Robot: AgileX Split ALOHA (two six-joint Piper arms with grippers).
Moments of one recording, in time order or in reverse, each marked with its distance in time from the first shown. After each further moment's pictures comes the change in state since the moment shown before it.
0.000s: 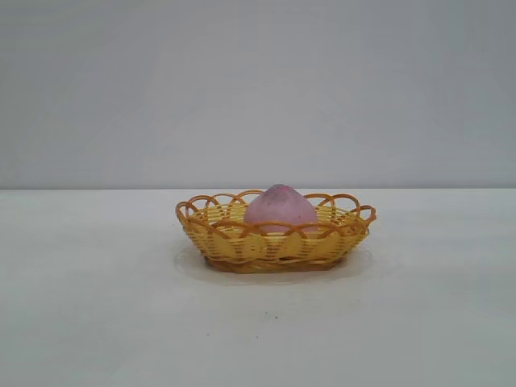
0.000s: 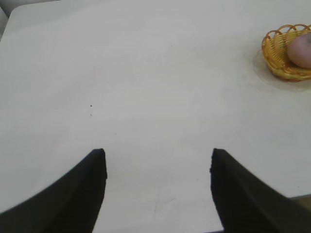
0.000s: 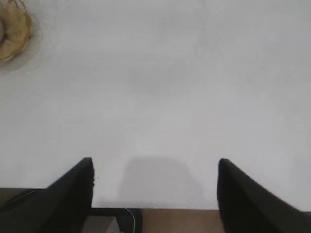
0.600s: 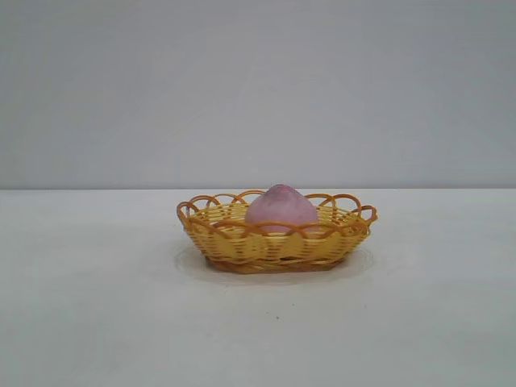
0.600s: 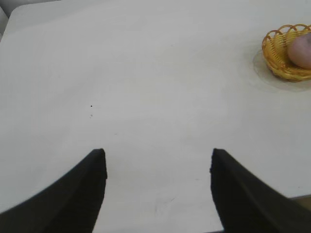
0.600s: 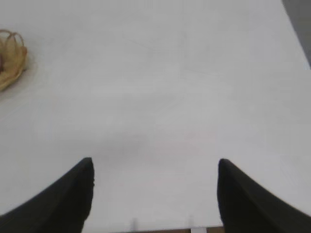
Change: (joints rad) left arm 0.000 0.000 0.000 0.000 -0.002 0.000; right arm 0.000 -0.462 0.211 -0.057 -0.069 0.091
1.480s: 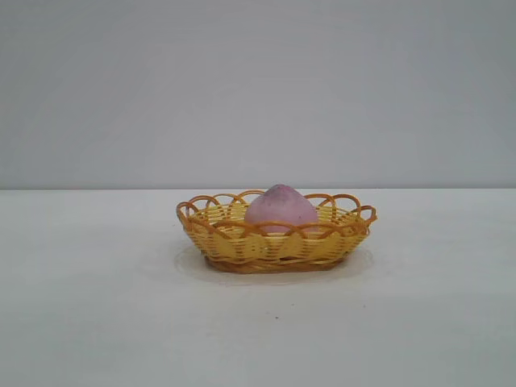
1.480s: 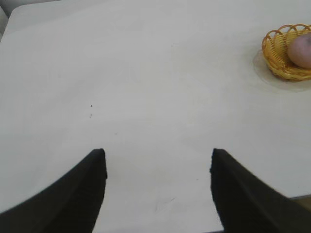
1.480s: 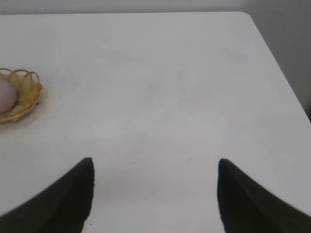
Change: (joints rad) left arm 0.000 0.000 0.000 0.000 0.000 0.000; right arm -0.002 -0.117 0.000 0.015 0.002 -0.015
